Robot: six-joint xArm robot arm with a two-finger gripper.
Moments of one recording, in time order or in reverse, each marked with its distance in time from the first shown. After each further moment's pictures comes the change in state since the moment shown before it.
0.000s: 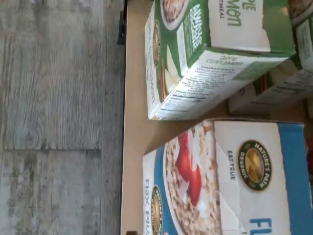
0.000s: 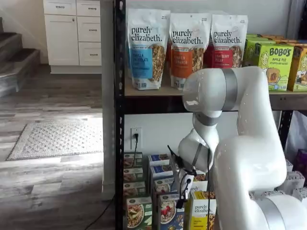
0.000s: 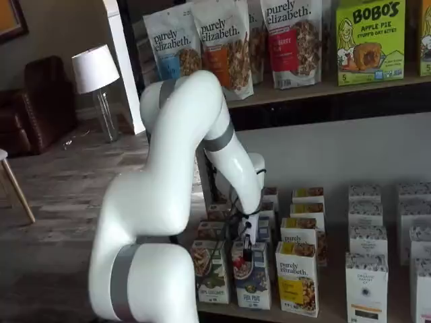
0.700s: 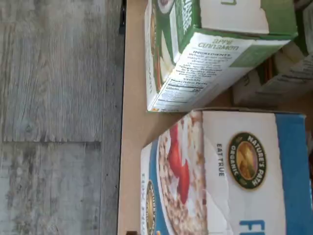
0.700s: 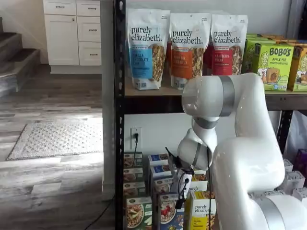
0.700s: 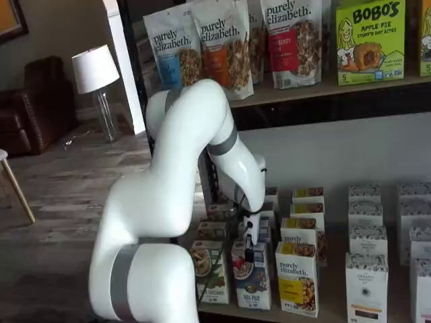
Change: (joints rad) arm -0.009 0.076 -0.107 -0.145 0.054 0.129
